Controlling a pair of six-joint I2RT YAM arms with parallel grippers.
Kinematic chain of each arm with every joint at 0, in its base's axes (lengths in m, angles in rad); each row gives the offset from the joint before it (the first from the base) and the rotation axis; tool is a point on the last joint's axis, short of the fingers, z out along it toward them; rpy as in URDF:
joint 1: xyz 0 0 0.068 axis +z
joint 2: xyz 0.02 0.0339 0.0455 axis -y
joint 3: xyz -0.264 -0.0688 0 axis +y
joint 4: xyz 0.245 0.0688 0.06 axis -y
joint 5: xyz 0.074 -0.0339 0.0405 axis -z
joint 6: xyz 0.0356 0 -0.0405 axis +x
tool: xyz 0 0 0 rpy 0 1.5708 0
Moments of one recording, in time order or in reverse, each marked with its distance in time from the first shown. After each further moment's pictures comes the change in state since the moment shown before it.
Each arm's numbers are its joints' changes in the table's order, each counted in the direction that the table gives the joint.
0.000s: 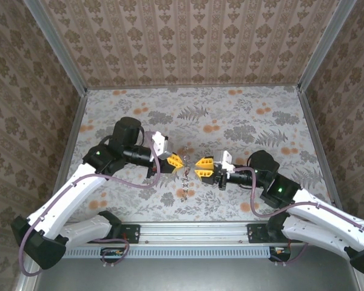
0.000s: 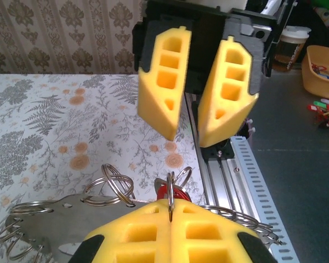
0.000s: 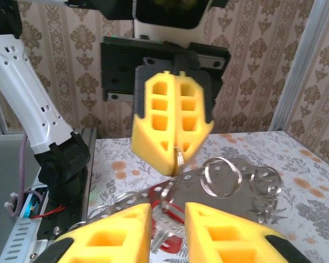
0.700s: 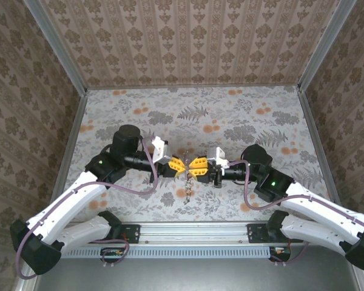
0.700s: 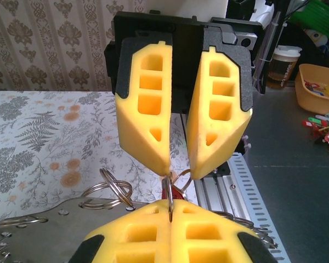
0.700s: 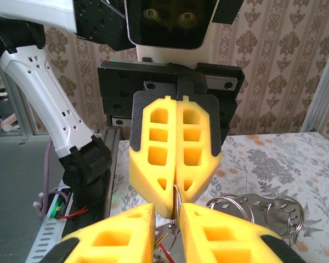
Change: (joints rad) left arm -0.039 0.063 0.134 0.221 0.008 -0.139; right arm -0.006 -0.103 -0.053 0.029 -0.114 0.033
